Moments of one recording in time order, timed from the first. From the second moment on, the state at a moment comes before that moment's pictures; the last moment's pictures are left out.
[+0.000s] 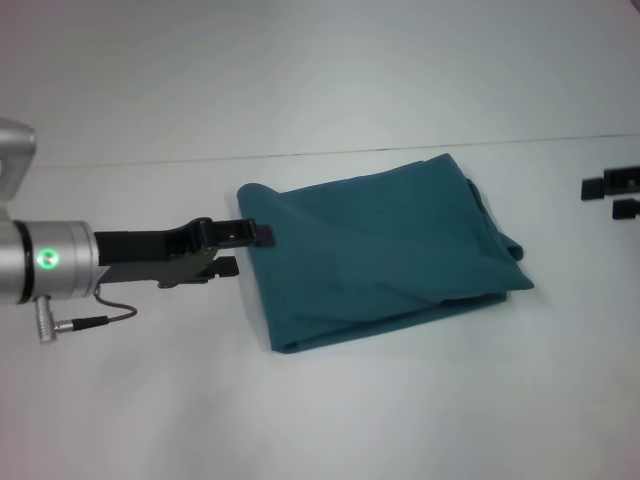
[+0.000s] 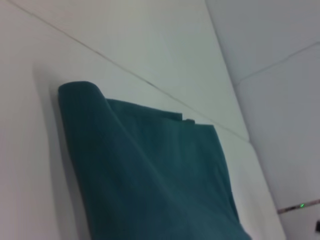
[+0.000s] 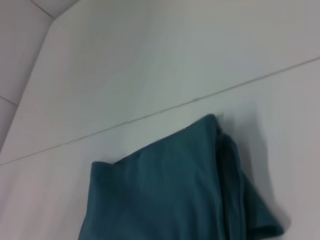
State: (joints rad) left arm -0.71 -2.13 0.68 0.75 2.20 1.35 -2.54; right arm 0.64 1.80 -0.55 -0.78 -2.32 -1.52 2.52
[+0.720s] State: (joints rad) left arm -0.83 -2.14 0.89 0.63 2.29 1.06 -2.59; right arm 0.71 1.76 -0.52 -0.78 -2.39 -1.52 2.61
